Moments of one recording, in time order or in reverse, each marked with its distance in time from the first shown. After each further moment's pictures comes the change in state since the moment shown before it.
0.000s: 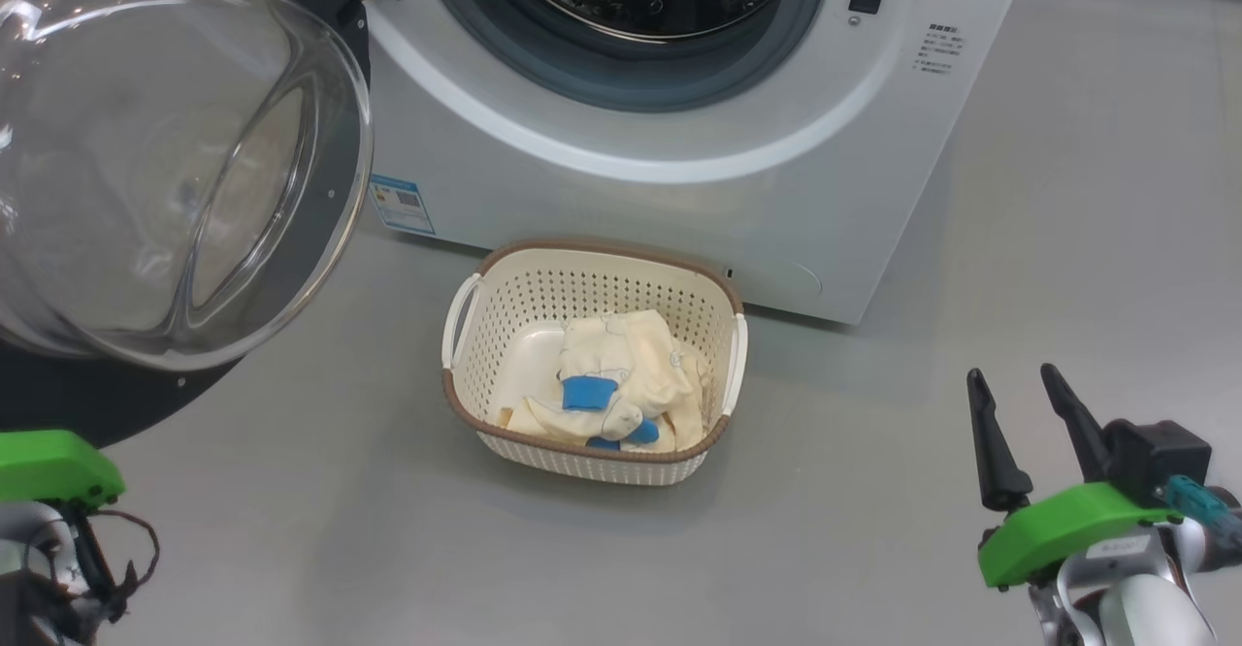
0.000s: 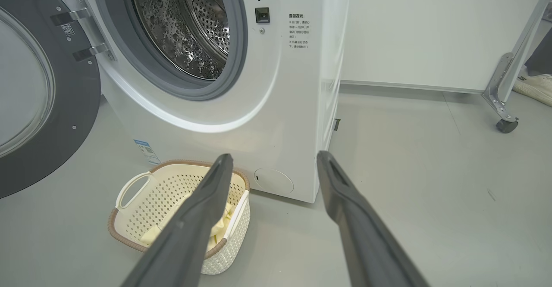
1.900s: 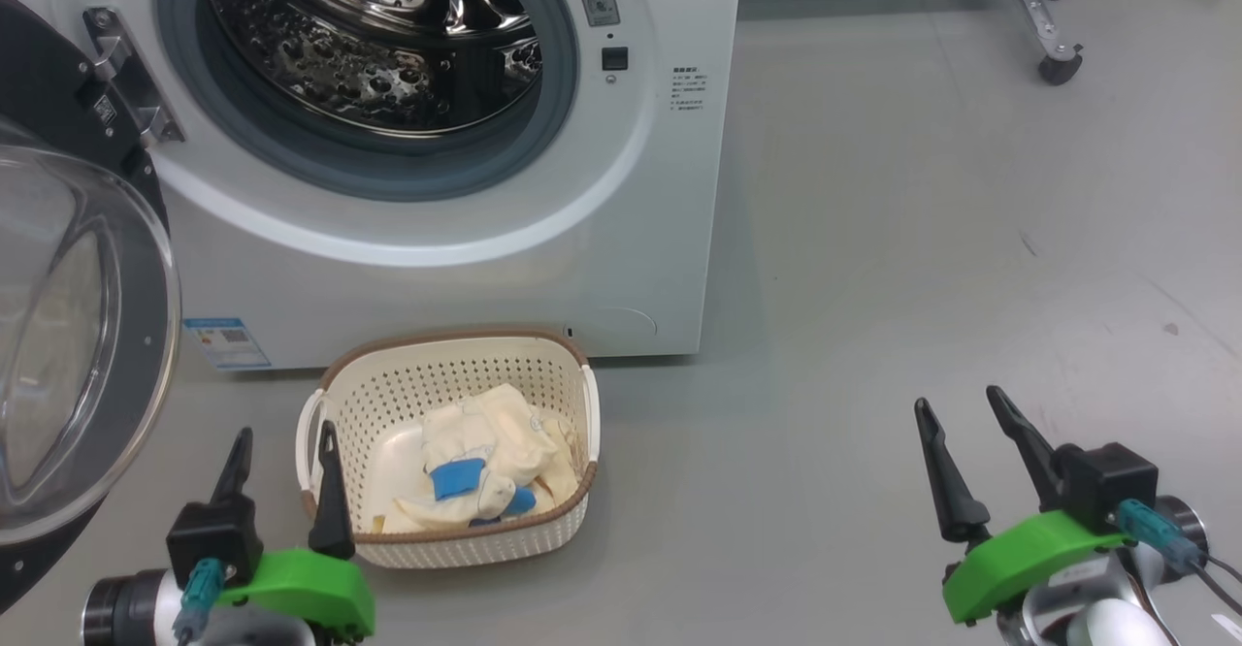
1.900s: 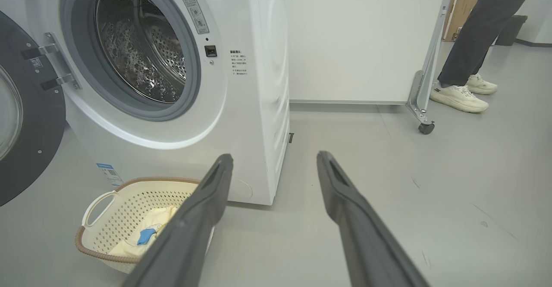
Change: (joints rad) left arm 0.238 -0.100 -0.336 -0.274 0.108 -0.060 0.091; right arm 0.048 0.000 0.080 -0.054 -0.022 0.000 0.009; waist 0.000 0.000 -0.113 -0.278
